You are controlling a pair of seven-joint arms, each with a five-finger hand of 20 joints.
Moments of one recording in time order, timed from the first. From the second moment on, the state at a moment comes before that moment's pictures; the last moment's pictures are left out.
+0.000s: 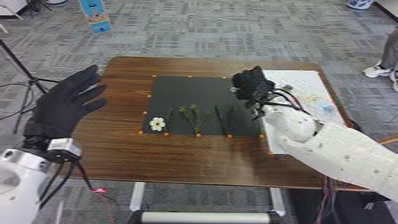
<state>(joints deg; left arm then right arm) 123.6 -53.0 -110.0 -124.2 41.1 -6.0 2.7 -39.2 -47.5 11.5 -81.2 -123.8 24.4 16.6</state>
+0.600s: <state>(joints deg) 112.5 -48.6 -102.9 -120.8 40.8 -7.6 1.4 -35.2 -63.8 3.2 -73.1 -123.6 21.6 17.7</state>
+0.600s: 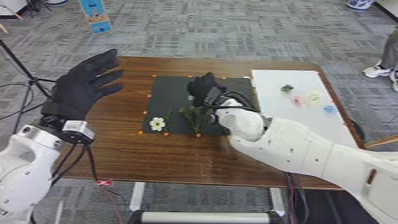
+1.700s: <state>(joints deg) 104.3 -47.4 -95.3 -118.9 40.9 -7.9 3.8 -26.8 -77.3 -6.0 -58.9 -123.3 27.3 20.0</state>
